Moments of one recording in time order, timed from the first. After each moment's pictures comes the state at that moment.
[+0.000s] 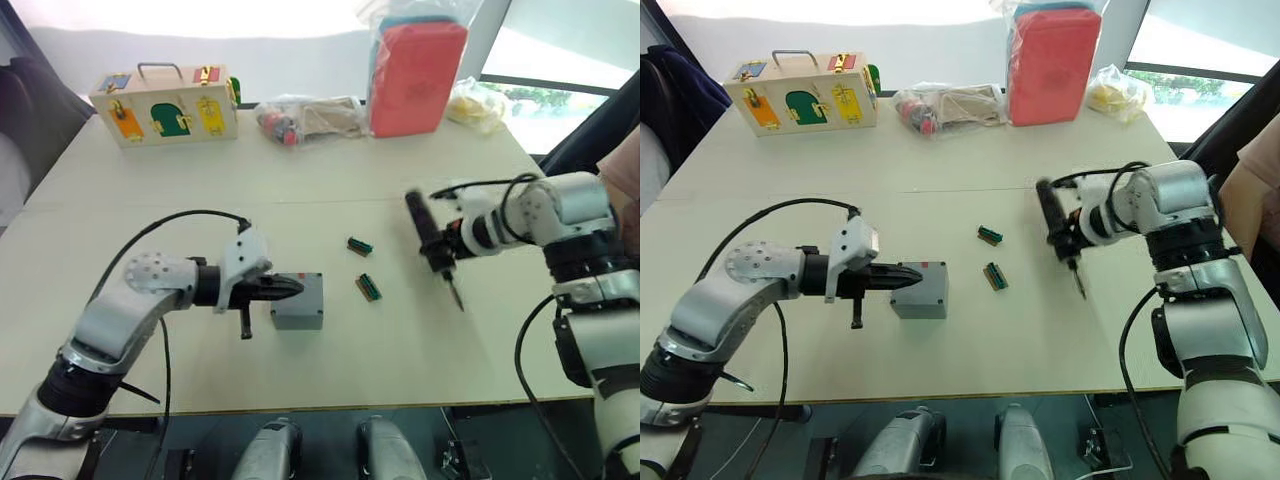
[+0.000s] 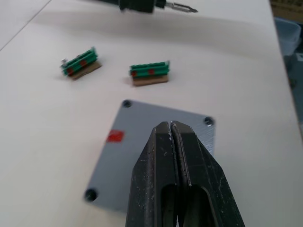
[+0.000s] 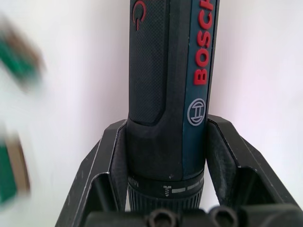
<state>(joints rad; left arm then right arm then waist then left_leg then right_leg) -0.42 0.77 -0.11 -0.34 -0.46 0.64 -1.03 -1.00 -0.73 0.11 0.31 0.59 1.29 0.34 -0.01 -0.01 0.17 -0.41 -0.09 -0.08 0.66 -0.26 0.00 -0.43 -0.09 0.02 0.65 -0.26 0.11</state>
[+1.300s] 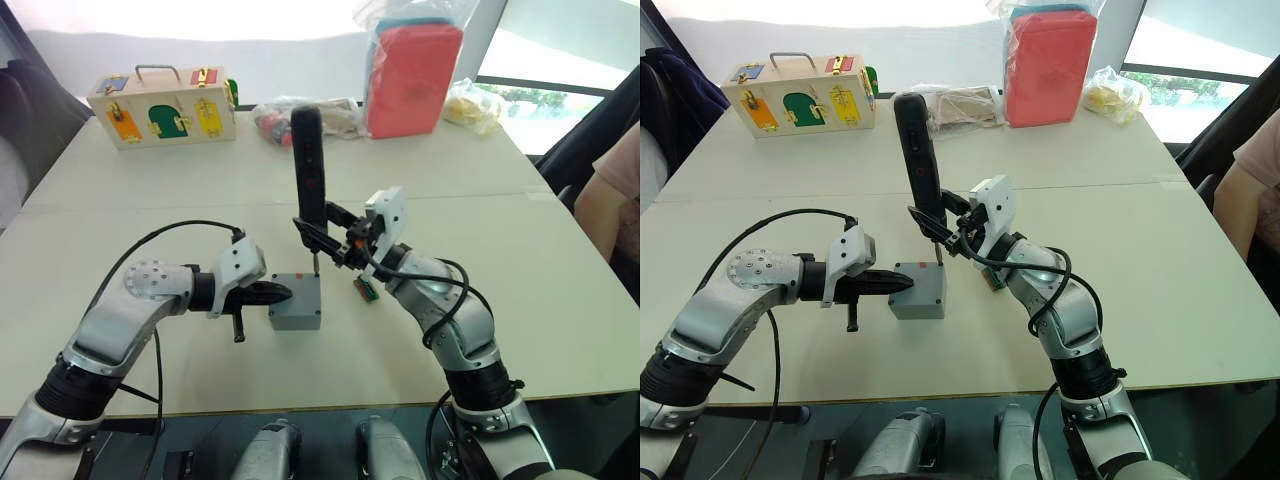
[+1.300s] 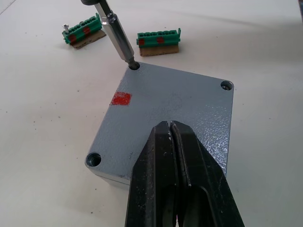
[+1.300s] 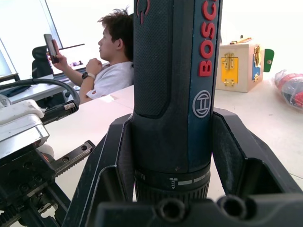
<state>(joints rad) -0.39 0.77 -0.18 -0.29 -0.38 0.57 -1.03 -0.48 -0.19 0.17 -0.23 0.41 0.41 0.51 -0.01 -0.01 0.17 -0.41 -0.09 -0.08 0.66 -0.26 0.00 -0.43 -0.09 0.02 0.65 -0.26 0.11</state>
